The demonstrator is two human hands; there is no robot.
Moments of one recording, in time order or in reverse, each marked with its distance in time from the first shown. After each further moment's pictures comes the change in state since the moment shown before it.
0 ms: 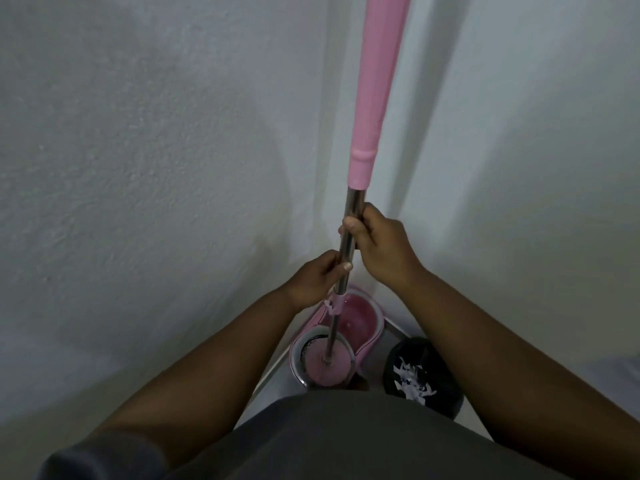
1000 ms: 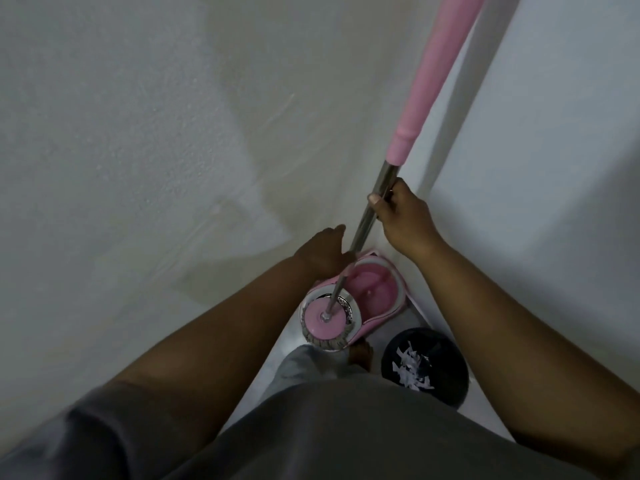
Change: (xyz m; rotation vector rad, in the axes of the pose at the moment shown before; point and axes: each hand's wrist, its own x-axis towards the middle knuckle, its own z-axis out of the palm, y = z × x) left_hand 0.075 -0.007 0.051 0.492 0.128 -0.409; right_hand 0.079 0.128 -0.022 -0.039 -0.340 0.149
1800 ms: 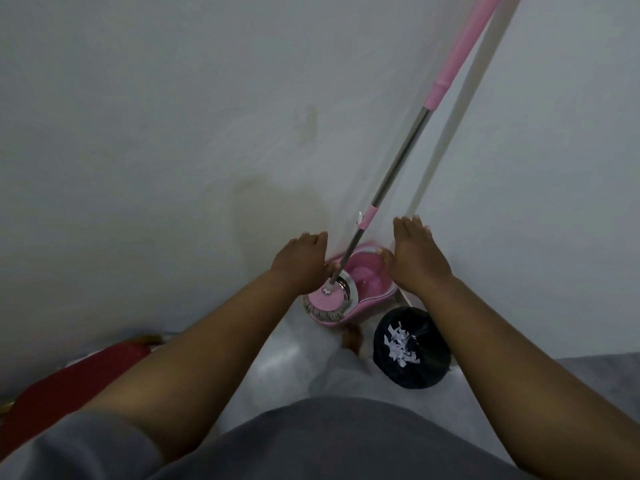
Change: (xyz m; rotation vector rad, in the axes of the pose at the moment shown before) left_hand -0.239 -0.077 0.094 0.240 0.326 0.072; right_hand -0.244 -0.001 0.065 -0.728 -0.048 -0.137
